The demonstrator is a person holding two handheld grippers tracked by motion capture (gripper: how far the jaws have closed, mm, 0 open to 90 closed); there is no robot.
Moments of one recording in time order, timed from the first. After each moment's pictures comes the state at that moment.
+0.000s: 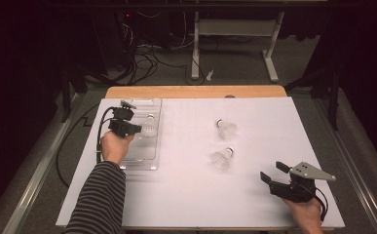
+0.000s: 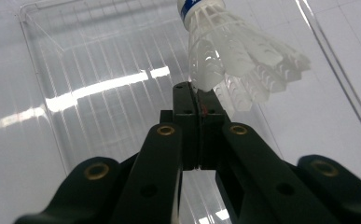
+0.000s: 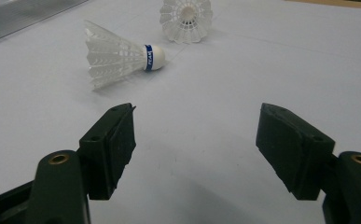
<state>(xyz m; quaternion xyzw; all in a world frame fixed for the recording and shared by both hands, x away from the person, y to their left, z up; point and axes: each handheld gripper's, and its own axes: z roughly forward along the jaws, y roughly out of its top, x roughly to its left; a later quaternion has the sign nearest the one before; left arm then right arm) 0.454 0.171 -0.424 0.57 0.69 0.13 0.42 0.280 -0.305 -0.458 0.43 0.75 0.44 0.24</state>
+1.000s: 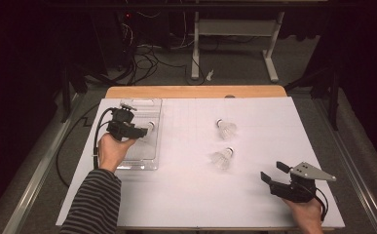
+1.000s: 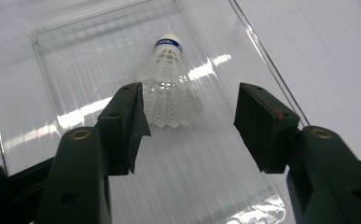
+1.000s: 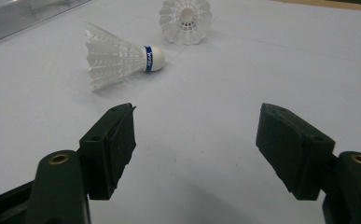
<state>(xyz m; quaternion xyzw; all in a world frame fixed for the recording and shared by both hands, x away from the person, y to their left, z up) 0.422 0.160 -0.399 0.58 0.66 0.16 0.44 0.279 -0.306 -0.457 0.43 0.75 0.45 0.24</state>
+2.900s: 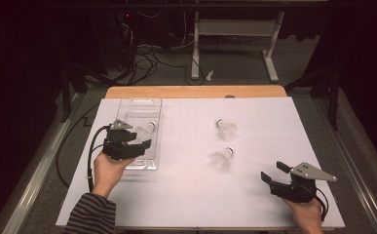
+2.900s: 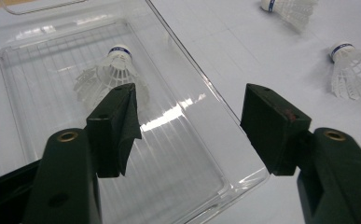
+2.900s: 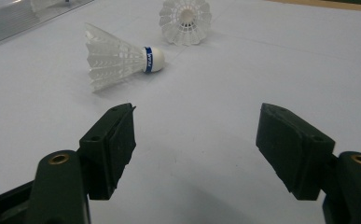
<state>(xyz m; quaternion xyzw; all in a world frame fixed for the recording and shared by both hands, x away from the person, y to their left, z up) 0.353 0.156 -0.393 0.57 0.60 0.15 0.54 0.278 -0.306 -0.457 0.43 0.75 0.45 0.24</state>
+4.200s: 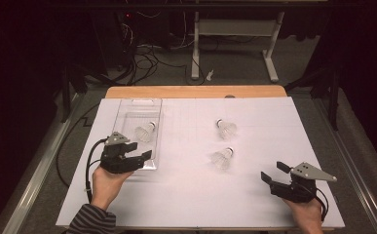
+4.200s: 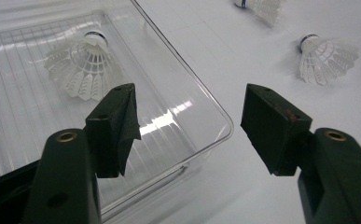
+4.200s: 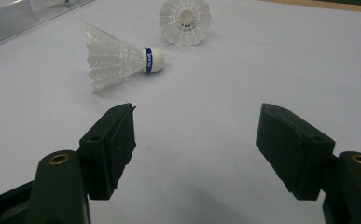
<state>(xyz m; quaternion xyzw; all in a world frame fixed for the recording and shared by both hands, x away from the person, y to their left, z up) 0.321 0.158 -0.404 0.55 0.59 0.13 0.57 0.278 -0.306 -0.457 0.43 0.75 0.45 0.24</state>
